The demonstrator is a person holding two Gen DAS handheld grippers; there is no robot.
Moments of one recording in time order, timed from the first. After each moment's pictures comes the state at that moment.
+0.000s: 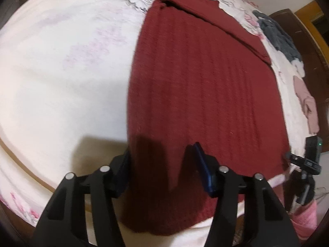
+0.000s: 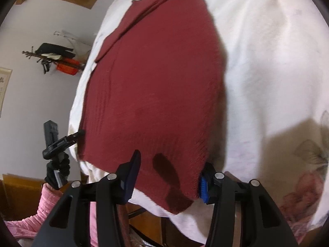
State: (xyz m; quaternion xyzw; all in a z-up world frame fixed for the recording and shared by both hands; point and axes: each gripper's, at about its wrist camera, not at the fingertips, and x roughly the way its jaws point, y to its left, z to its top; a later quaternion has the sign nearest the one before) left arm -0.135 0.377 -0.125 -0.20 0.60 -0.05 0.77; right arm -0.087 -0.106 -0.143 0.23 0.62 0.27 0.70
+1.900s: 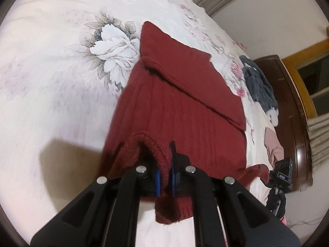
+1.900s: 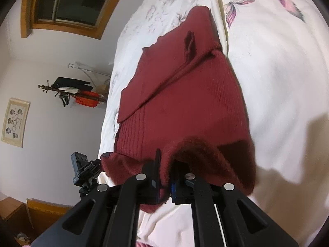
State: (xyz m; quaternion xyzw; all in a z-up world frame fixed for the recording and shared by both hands) left arm -0.007 0.422 -0.103 -0.34 0.51 -0.06 0.79; right arm 0.086 -0.109 -0.111 0.33 0.56 0.29 0.70
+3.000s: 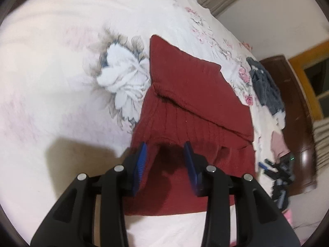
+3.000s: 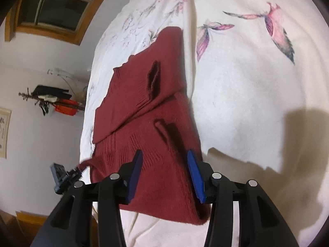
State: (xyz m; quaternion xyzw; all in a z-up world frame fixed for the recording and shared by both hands) left arm 0.020 0.447 -0.081 -0.28 0.51 -0.05 0.81; right arm 0.132 -0.147 -0.111 0.30 0.58 0.22 0.73
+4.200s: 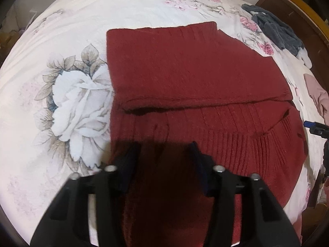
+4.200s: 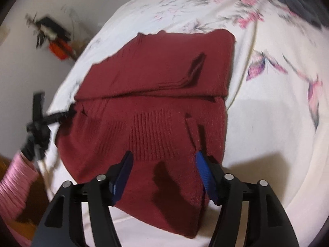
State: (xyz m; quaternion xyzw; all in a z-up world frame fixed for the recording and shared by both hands) left arm 0.088 0.374 -0.119 -0.08 0.56 -0.08 0.82; right arm 0.123 -0.073 -0.088 0.04 0.56 0.27 0.78
